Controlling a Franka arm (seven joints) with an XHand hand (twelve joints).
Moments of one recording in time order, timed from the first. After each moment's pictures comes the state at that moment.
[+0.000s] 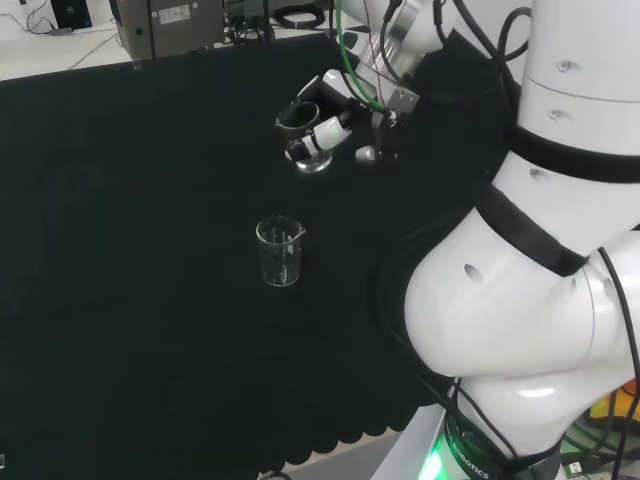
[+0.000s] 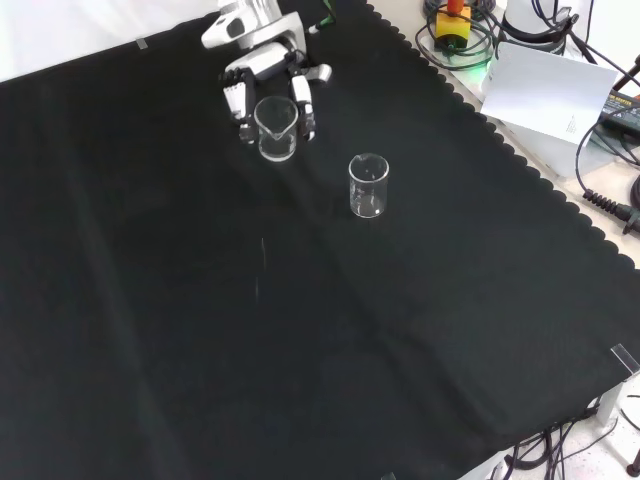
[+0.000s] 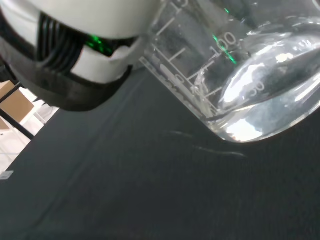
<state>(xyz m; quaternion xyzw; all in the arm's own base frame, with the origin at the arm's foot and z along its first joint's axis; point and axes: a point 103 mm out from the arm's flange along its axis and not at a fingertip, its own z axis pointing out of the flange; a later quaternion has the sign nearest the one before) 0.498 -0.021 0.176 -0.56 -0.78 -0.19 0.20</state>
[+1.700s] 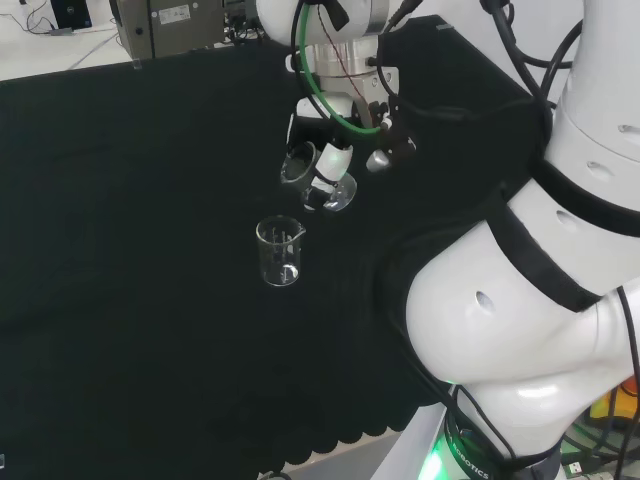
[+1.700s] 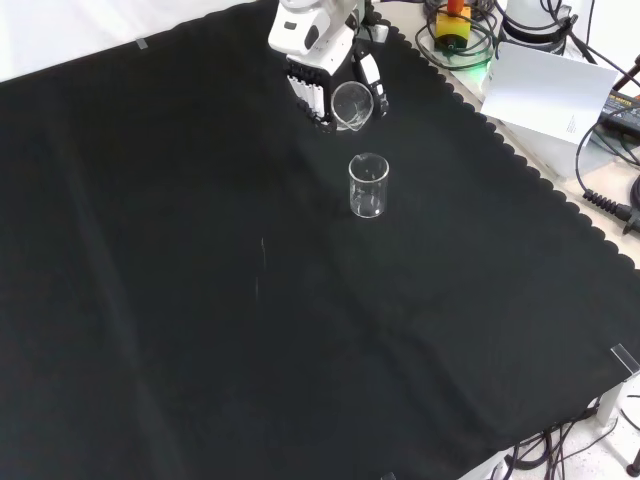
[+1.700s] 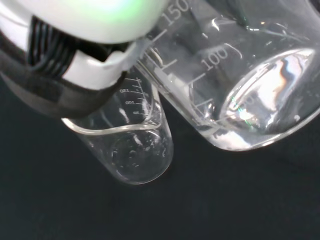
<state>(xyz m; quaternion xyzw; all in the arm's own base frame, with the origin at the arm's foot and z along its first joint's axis) 0.406 0.013 0.214 -0.52 -0.84 0.09 0.16</state>
